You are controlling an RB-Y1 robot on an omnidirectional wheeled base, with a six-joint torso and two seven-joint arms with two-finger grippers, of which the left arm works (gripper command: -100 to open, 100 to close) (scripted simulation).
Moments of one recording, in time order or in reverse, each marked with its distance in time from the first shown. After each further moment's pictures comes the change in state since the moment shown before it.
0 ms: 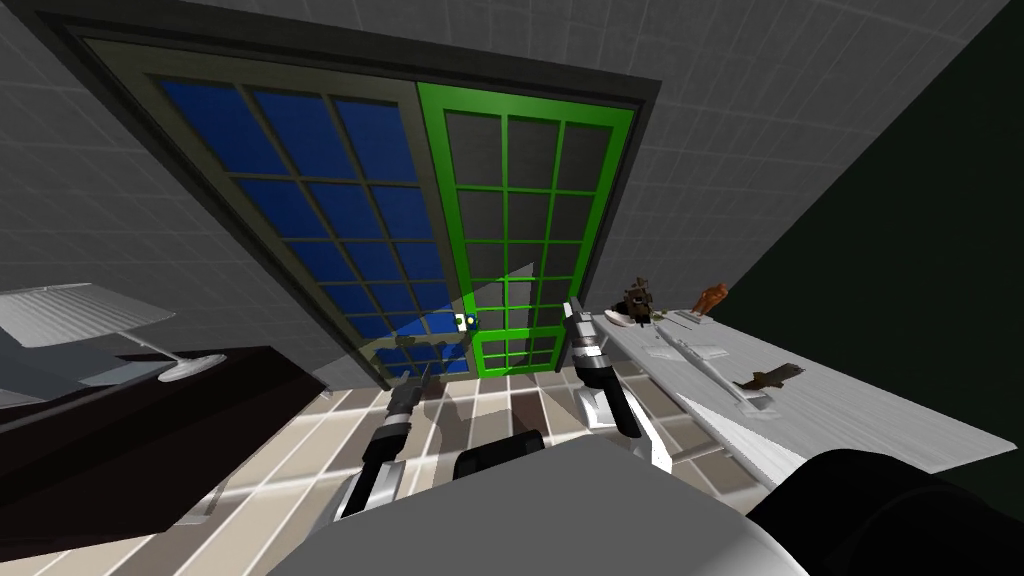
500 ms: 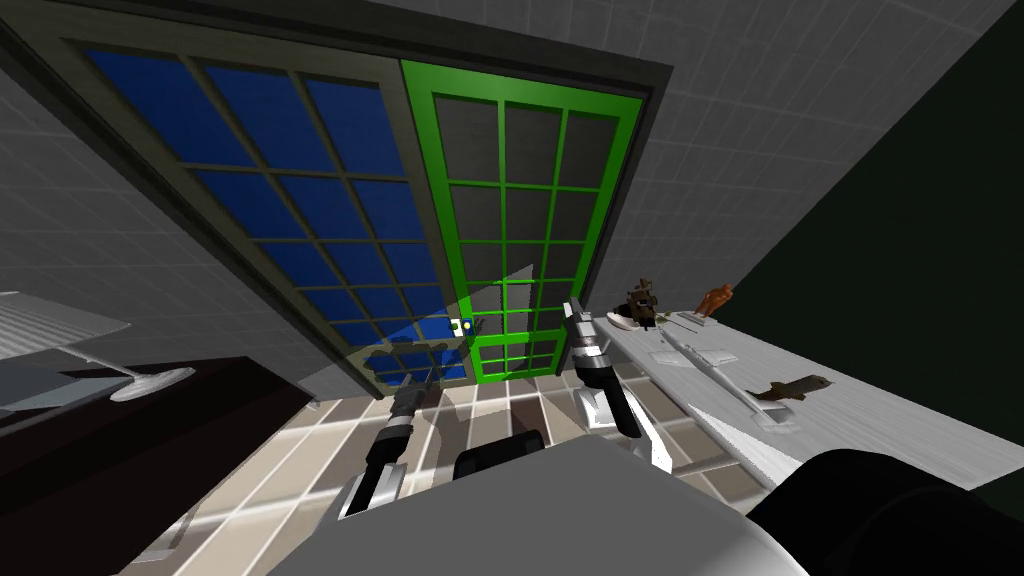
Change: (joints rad) arm -0.043 0.004 0.007 0.115 -0.019 -0.024 -0.088
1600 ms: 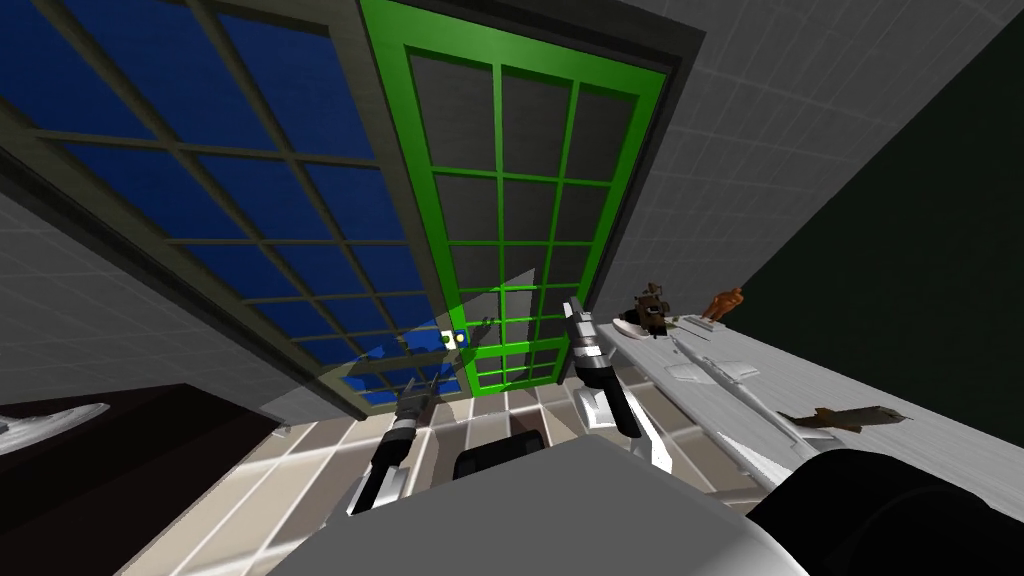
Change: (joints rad) arm -0.085 0.008 0.013 0.214 -0.031 -0.053 -0.152
